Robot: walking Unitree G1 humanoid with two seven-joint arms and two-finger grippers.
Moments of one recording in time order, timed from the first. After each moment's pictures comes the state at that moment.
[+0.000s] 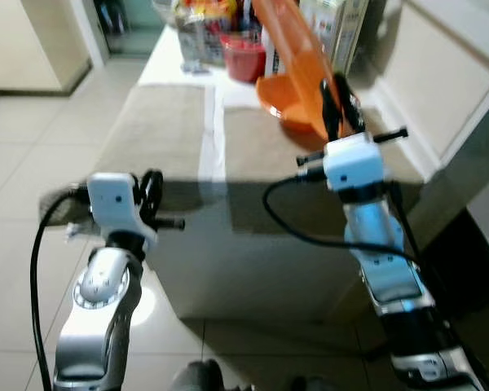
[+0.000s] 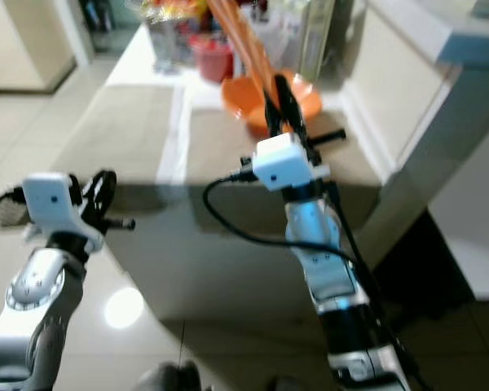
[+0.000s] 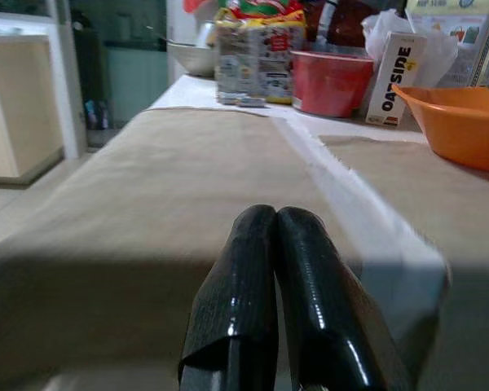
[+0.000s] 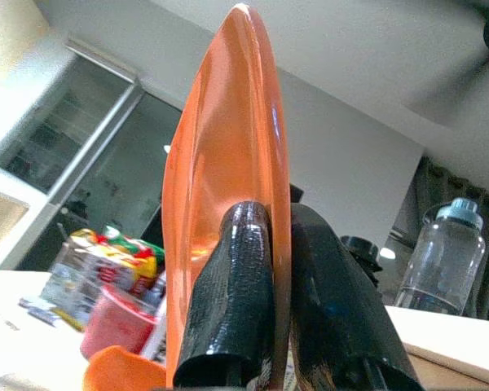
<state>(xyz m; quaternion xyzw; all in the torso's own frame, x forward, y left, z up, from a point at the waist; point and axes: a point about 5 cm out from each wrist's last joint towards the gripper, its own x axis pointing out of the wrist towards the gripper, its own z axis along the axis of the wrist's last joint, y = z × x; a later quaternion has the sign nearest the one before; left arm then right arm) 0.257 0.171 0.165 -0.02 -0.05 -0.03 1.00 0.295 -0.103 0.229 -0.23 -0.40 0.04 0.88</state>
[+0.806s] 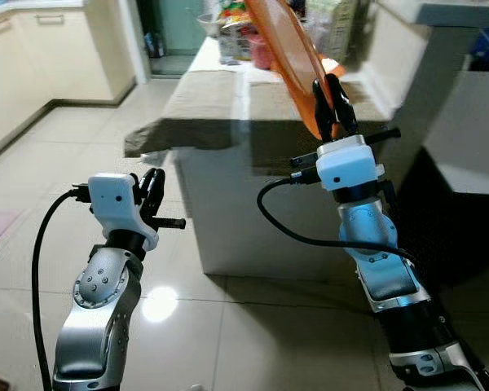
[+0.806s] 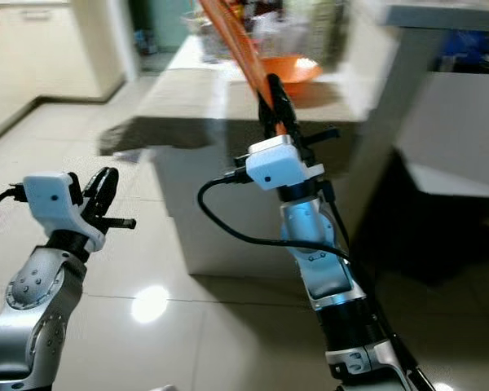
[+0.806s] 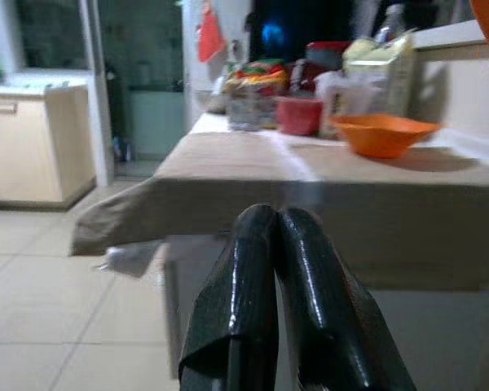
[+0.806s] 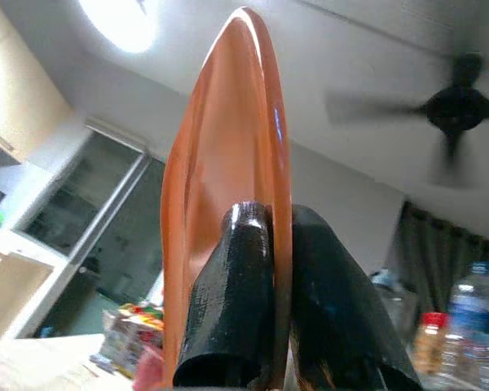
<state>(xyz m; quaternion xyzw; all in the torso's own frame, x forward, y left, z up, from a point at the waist) 0.259 0.169 0.164 -0.02 -0.05 -0.05 1.00 0.298 -0.098 0.227 -0.23 -0.41 0.05 0.88</state>
